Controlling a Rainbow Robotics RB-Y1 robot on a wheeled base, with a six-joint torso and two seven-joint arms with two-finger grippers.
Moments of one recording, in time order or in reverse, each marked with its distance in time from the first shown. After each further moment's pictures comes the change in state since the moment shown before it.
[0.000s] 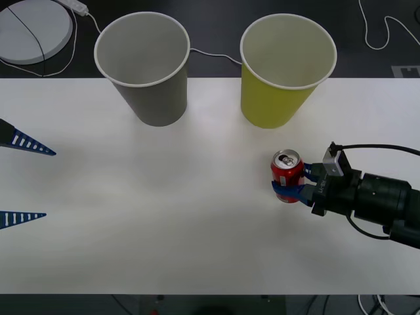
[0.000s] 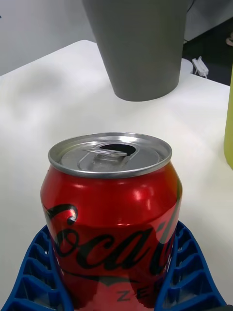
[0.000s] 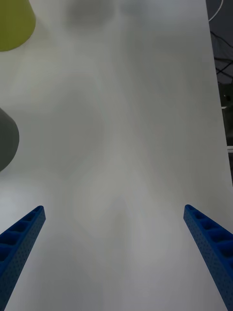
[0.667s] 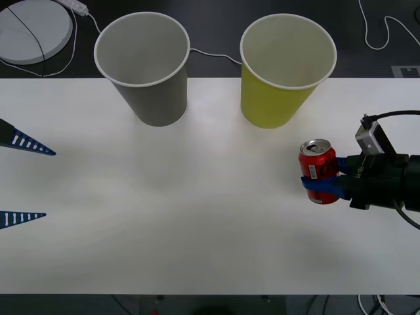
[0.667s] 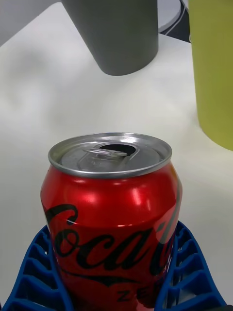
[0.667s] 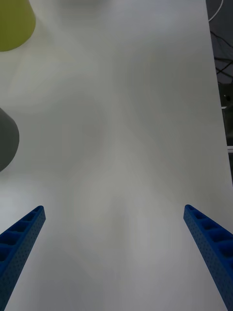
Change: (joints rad) right arm 0.108 -0.269 -0.148 -0.380 0.221 -0.039 -0.676; left arm 0.000 0.000 0.000 0.000 0.000 0.000 0.000
